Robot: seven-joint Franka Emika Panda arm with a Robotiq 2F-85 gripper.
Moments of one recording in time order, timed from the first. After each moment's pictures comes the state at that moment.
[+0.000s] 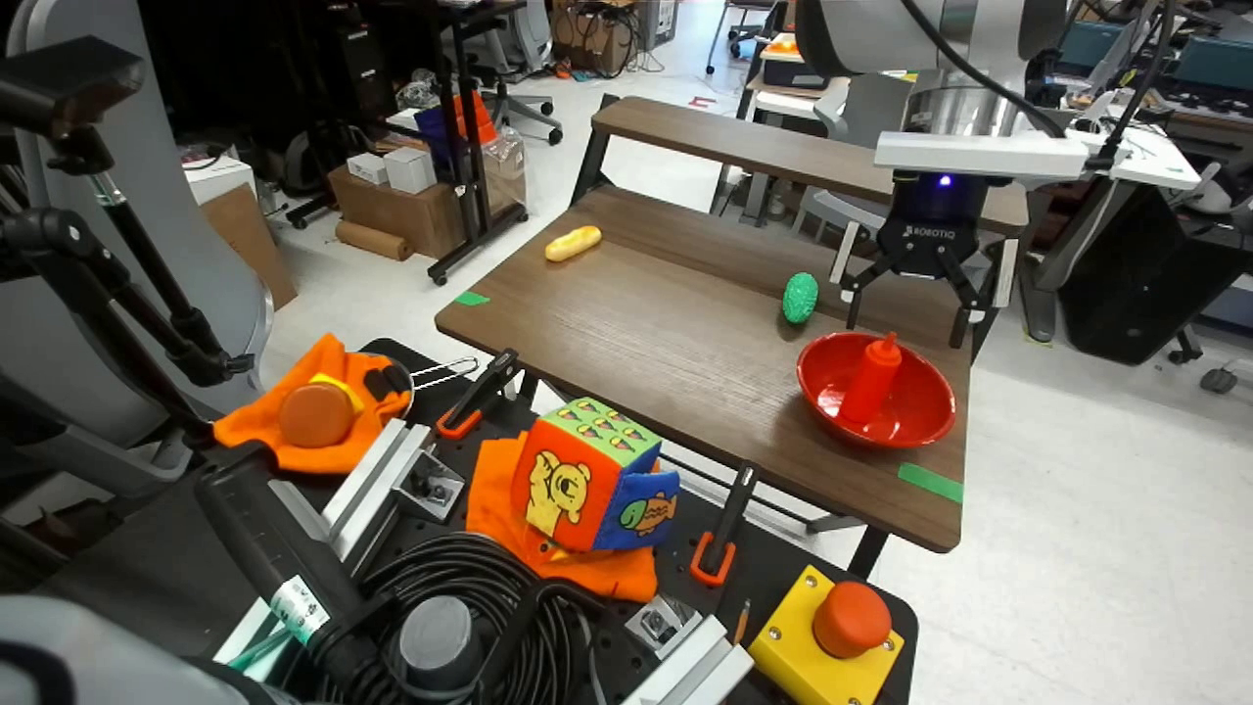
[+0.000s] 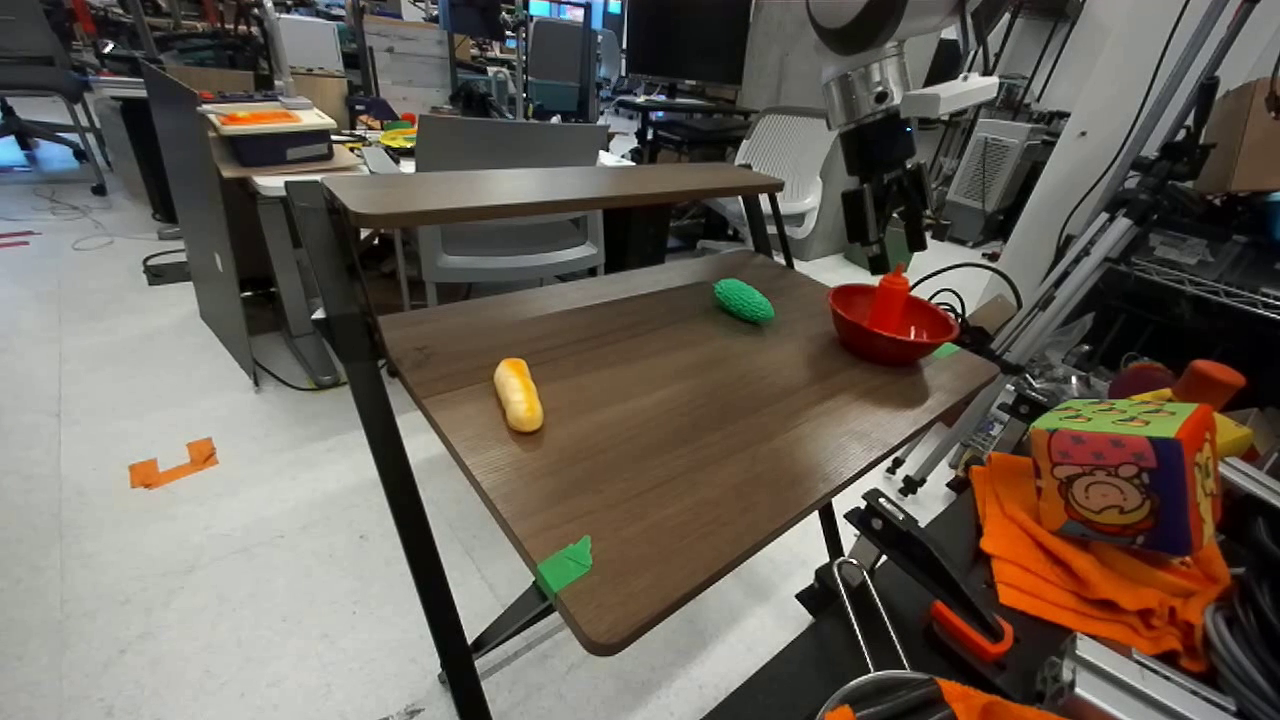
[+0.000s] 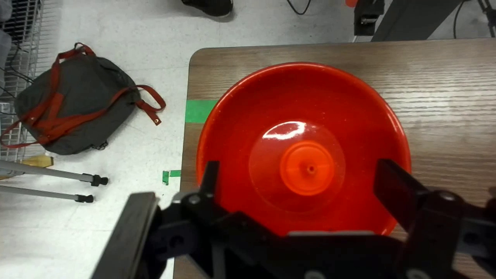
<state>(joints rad) -0.12 0.76 -0.11 -1.55 -0.25 1.87 -0.17</state>
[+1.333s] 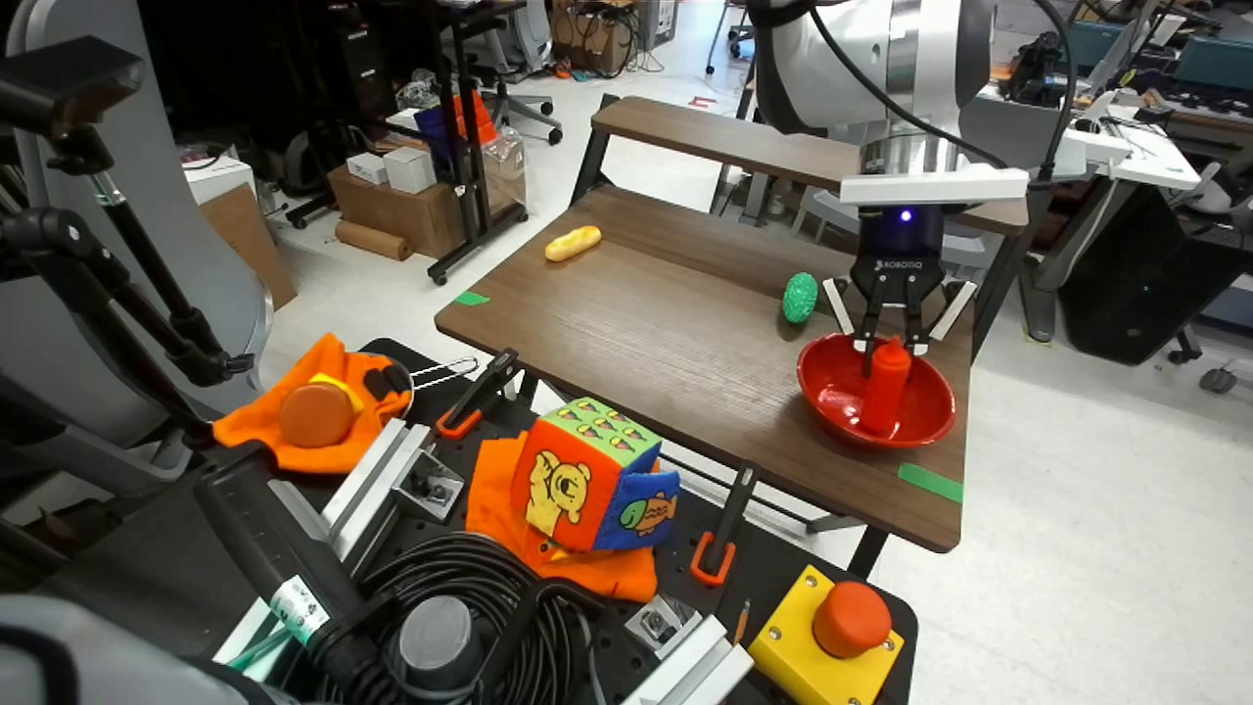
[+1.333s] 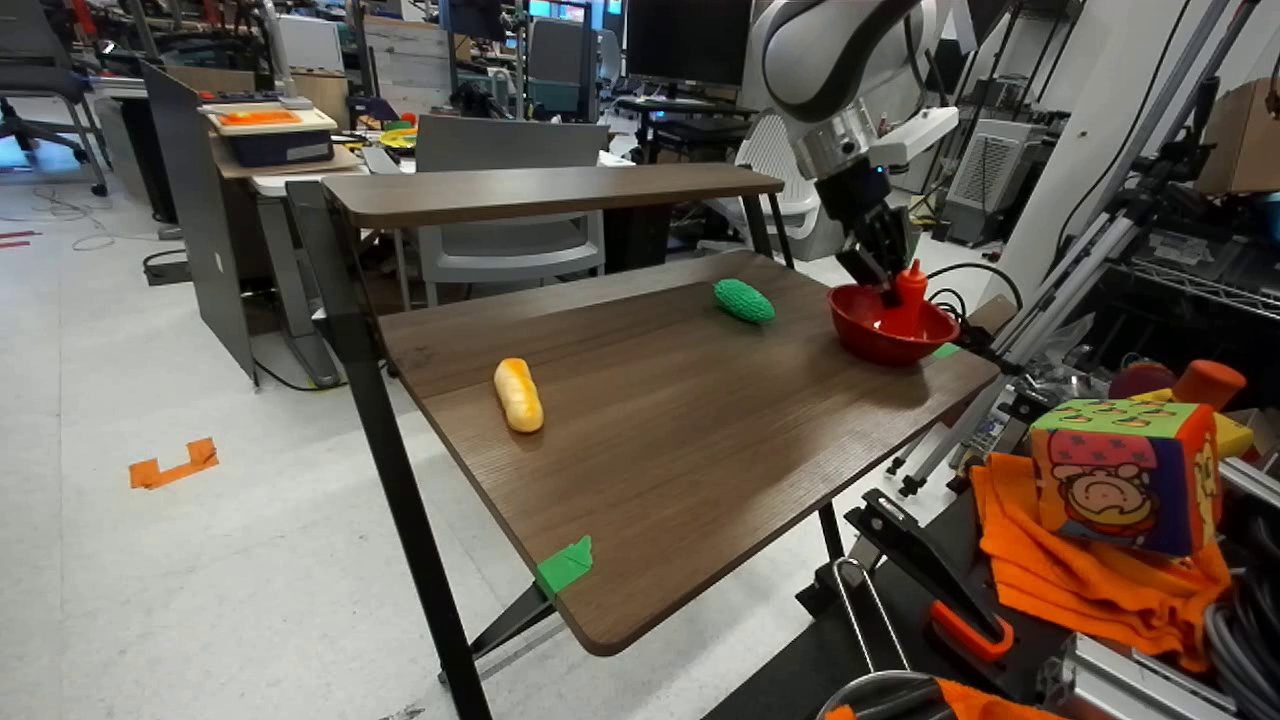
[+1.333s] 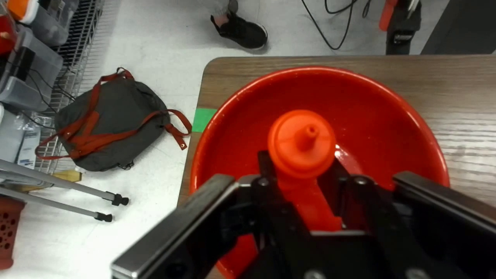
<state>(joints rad) -0.06 0.90 -0.13 -1.44 -0.35 1.77 -0.14</state>
